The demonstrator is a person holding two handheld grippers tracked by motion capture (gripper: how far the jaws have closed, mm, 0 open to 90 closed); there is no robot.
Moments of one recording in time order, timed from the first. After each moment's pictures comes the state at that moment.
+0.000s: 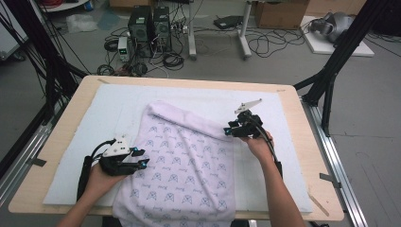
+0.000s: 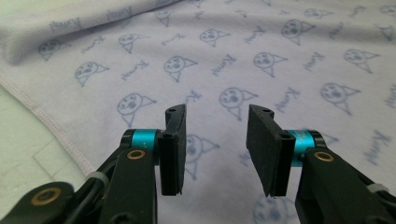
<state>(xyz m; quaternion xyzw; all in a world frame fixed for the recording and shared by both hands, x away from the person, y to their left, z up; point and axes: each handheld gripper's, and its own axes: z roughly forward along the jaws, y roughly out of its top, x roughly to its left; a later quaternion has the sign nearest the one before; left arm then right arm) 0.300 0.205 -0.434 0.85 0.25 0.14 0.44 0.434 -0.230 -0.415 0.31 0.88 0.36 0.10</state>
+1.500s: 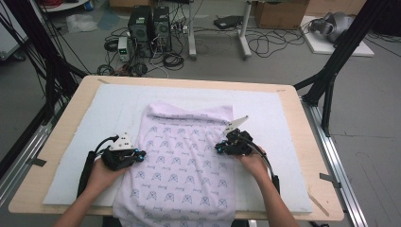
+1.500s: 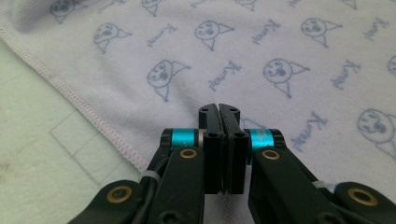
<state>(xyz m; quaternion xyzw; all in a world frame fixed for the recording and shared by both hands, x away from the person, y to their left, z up) 0.312 0.213 -0.443 0.87 0.27 0.15 0.39 0.379 -0.200 -0.434 0.22 0.91 0.34 0.05</state>
